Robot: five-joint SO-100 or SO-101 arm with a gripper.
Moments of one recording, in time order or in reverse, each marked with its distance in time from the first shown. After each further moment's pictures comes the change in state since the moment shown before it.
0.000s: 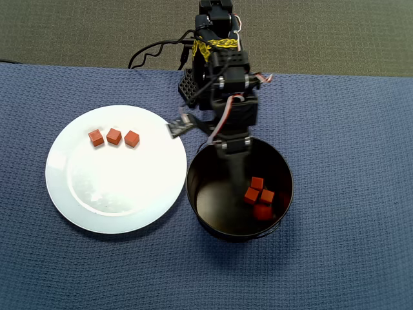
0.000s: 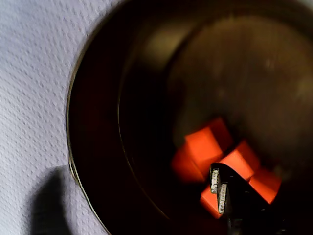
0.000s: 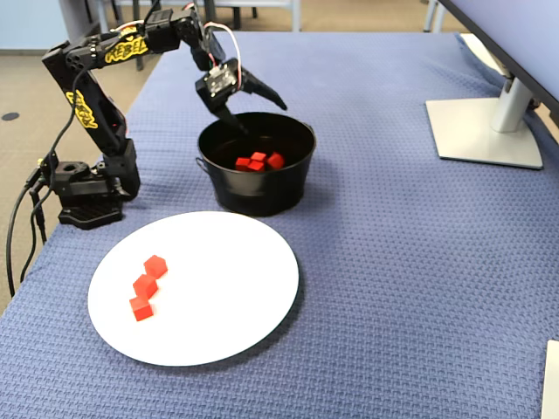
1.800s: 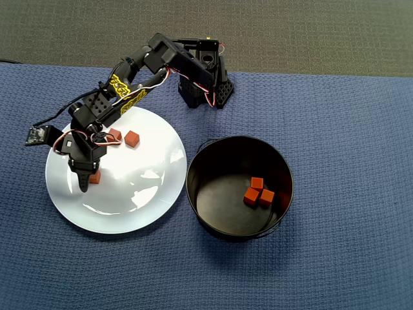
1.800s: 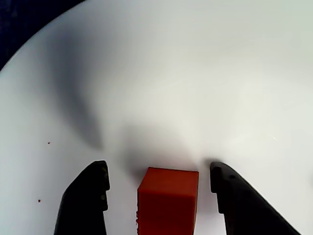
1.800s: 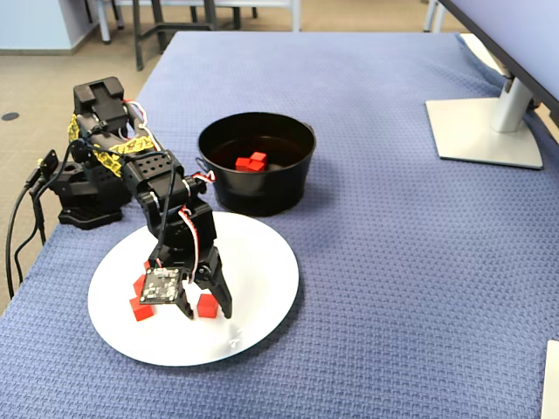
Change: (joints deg) arm 52.6 -52.3 -26.4 -10.3 -34.6
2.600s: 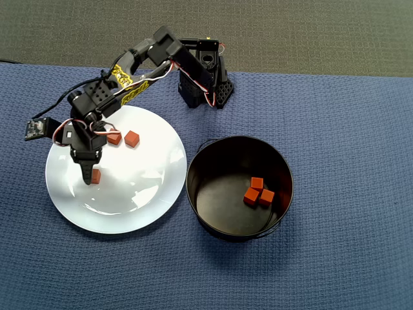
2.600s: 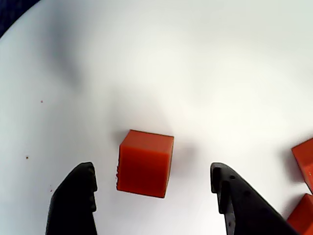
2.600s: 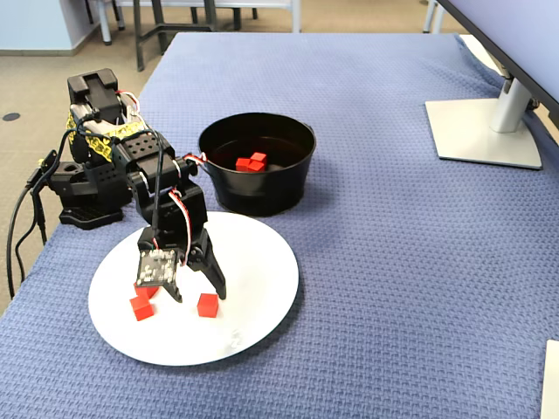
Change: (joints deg) arm 1.4 3.8 -2.3 8.0 -6.5
